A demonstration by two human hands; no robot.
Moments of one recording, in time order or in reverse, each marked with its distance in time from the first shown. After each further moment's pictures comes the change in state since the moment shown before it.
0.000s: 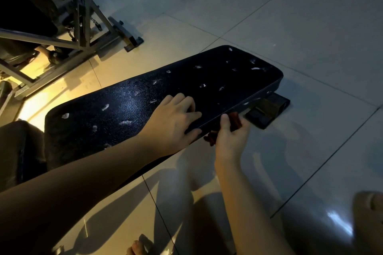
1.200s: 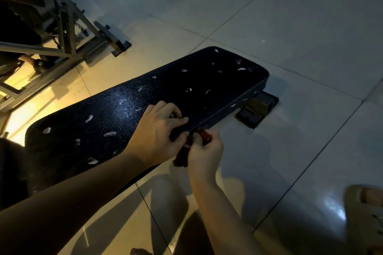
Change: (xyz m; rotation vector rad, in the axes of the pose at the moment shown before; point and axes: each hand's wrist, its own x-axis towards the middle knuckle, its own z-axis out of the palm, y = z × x) left_hand 0.001 0.002 0.009 -0.169 0.039 -0.118; right_hand -0.039 0.001 0.004 -0.086 -0.110 0.027
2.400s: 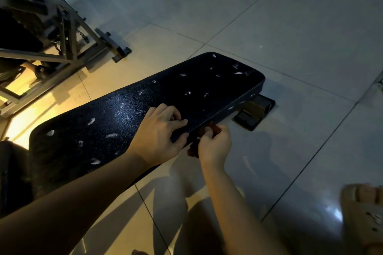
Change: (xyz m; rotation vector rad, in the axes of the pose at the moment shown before) left_hand 0.002 0.004 -0.002 0.027 -0.031 -0.007; right_hand 0.040 -0.002 -0.007 -0.177 0.112 -0.109
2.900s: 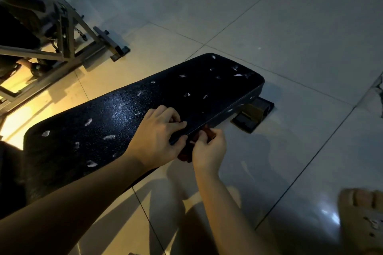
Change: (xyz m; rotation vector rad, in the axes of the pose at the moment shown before) left_hand -0.001 -0.001 0.001 -0.004 0.017 -0.002; right_hand -0.011 0.001 0.003 0.016 -0.033 -0.007
